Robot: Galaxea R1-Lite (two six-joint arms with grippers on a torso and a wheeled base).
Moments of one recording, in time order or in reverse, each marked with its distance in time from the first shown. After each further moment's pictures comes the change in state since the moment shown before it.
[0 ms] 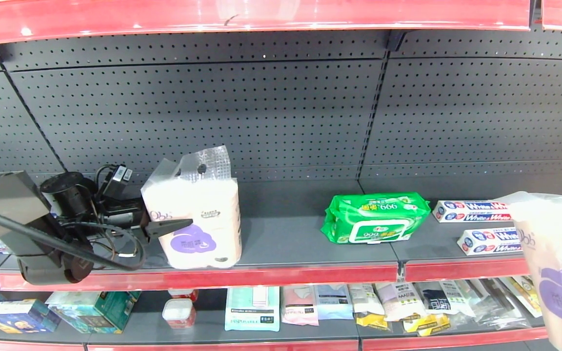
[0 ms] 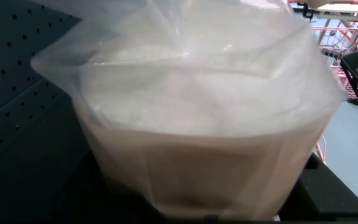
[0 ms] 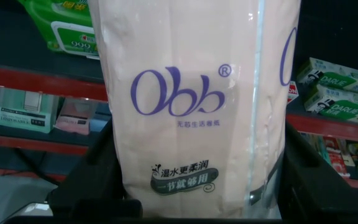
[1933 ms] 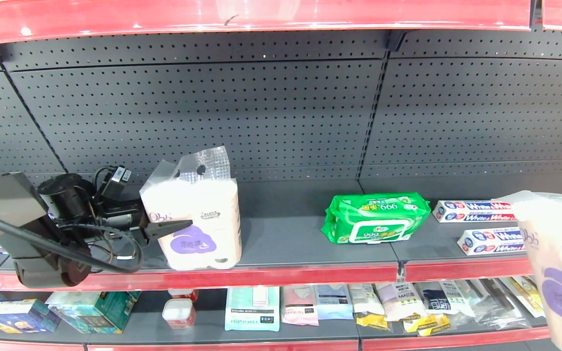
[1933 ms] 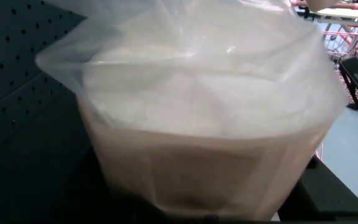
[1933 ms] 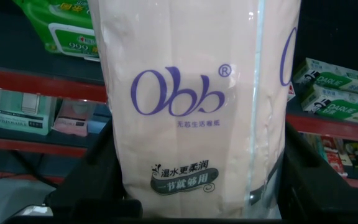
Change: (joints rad) left arm -0.002 -0.014 0.034 -0.001 0.012 -0.013; right arm -0.001 -0.011 0.001 0.000 -0.008 0.000
